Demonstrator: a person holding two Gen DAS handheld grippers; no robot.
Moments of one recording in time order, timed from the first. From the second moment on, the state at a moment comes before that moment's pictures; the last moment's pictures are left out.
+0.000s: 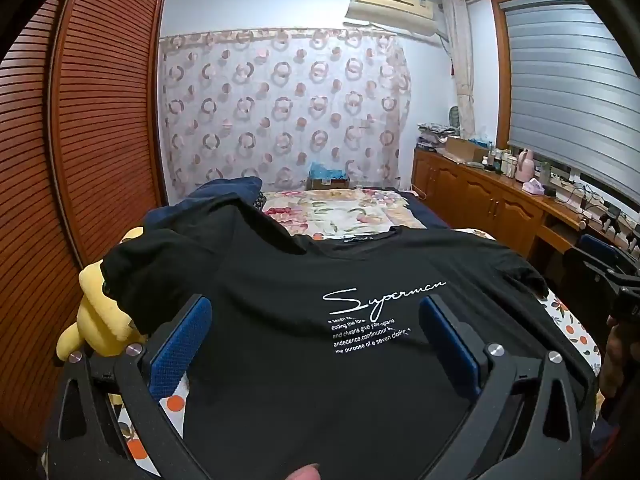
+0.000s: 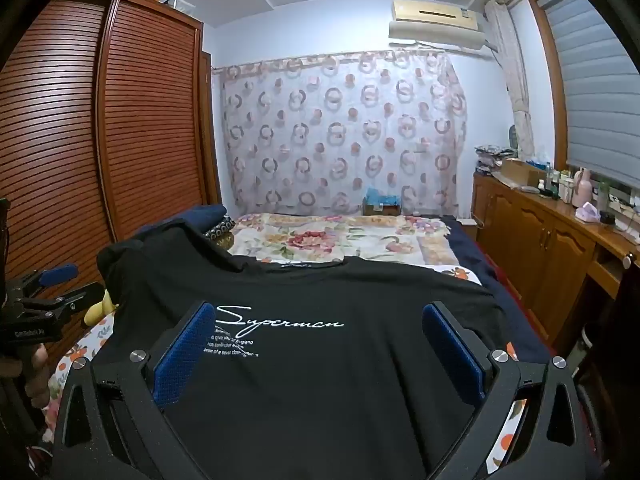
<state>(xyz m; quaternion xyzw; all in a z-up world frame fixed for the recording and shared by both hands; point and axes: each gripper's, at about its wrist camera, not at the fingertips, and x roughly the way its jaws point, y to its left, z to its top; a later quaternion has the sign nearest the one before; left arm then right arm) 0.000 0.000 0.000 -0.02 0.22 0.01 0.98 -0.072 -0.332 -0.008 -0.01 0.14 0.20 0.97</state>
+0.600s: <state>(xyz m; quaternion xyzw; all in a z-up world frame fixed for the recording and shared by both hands) -0.007 -0.004 0.003 0.00 0.21 0.01 0.98 -0.077 -0.336 -0.008 -0.02 0.13 0.21 0.97</state>
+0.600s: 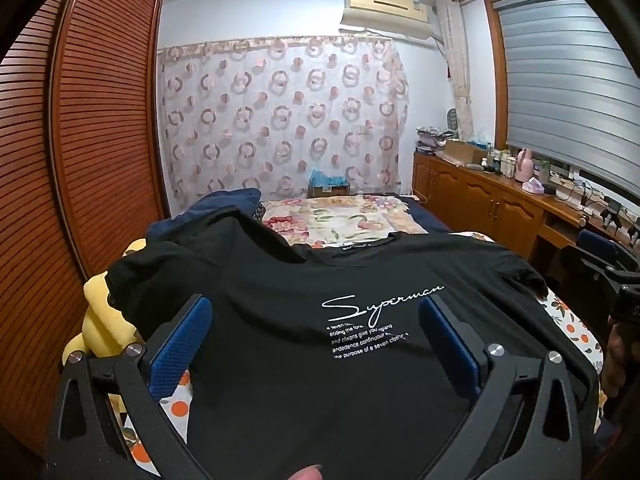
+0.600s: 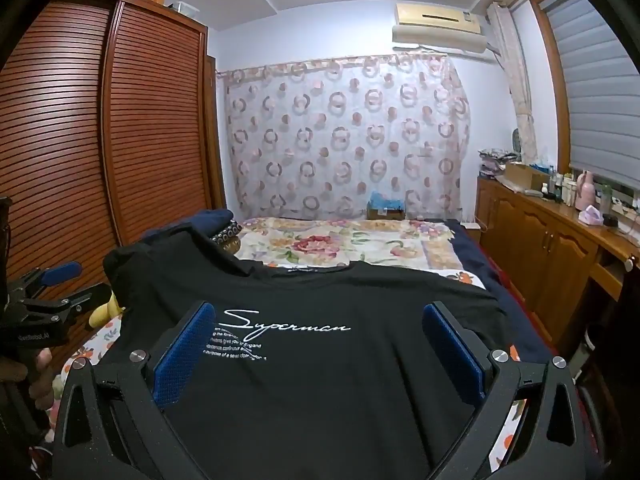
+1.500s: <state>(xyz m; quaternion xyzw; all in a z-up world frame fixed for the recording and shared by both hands) -0.010 -0.006 0.005 0.00 0.20 0.01 0.98 -0.077 -0.336 -0.009 -0.01 0.13 0.21 0.97</state>
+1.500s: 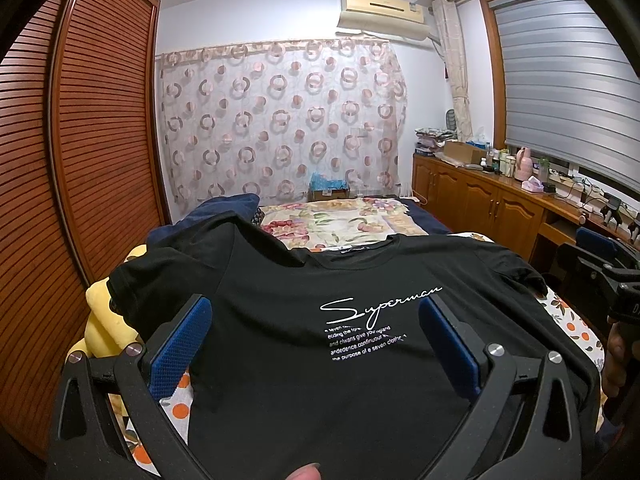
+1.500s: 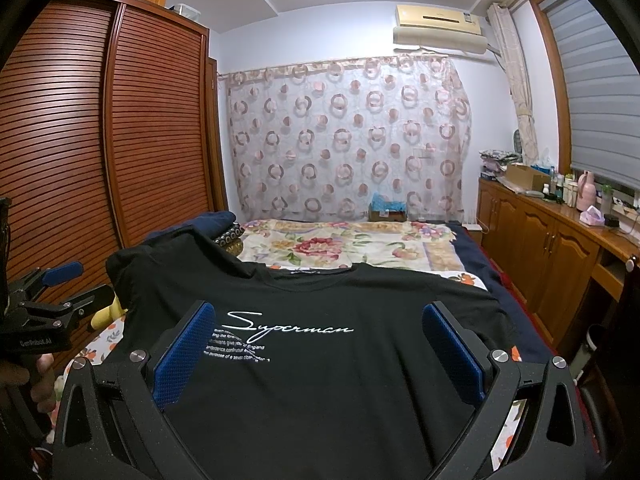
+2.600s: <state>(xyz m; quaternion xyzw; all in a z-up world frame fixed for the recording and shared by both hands) -0.012 -0.009 0.006 0.00 0.20 0.01 0.98 -0.079 -0.335 -0.010 -0.01 0.12 0.21 0.97</state>
